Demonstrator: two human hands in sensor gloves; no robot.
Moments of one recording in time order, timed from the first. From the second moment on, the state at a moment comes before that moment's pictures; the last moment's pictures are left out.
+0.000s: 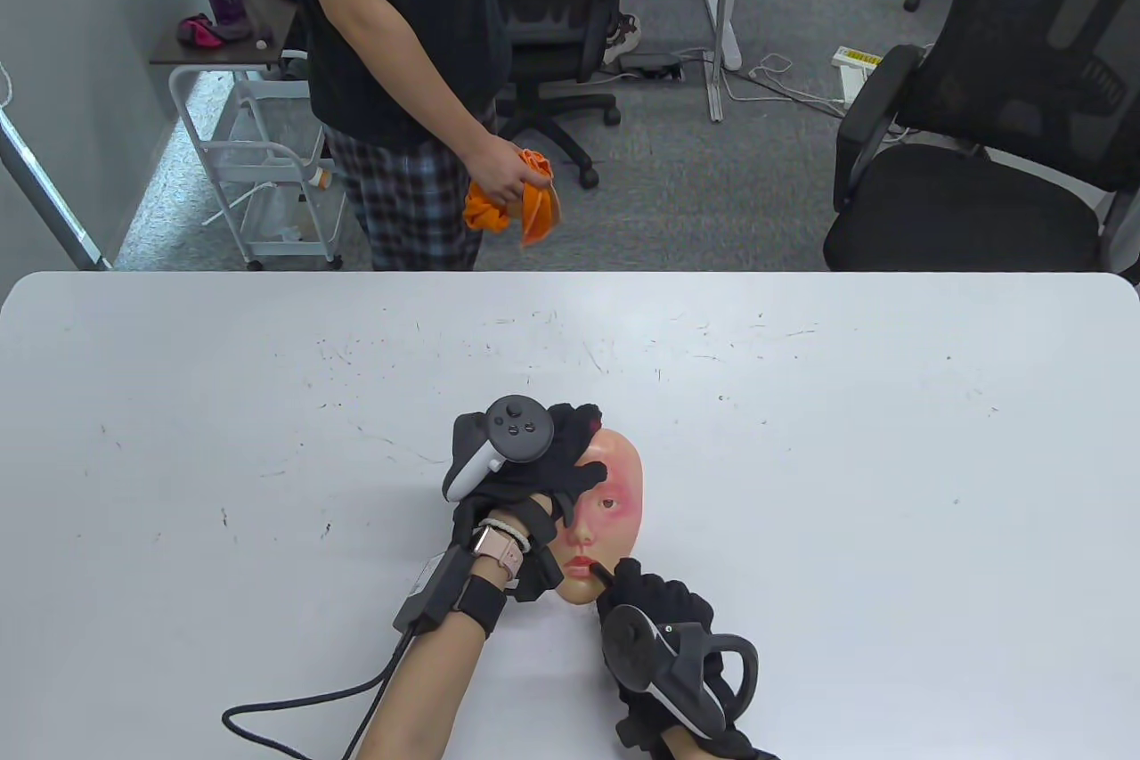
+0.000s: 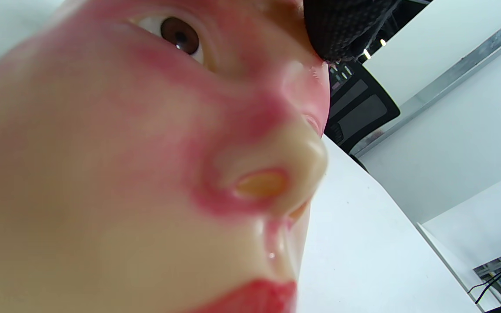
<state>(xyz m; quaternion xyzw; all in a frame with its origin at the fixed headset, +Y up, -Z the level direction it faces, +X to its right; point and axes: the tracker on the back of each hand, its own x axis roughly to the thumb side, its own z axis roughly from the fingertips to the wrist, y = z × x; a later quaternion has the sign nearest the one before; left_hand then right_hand) -0.089 -0.746 -0.421 -0.18 -0.15 0.33 0.91 0.070 -0.763 -0.242 0.01 -0.05 1.00 0.07</state>
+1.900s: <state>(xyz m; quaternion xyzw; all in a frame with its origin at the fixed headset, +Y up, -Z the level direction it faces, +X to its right) -0.090 -0.747 -0.422 -0.18 -0.16 0.34 0.91 0.034 -0.759 -0.233 0.08 -0.11 0.99 -0.02</state>
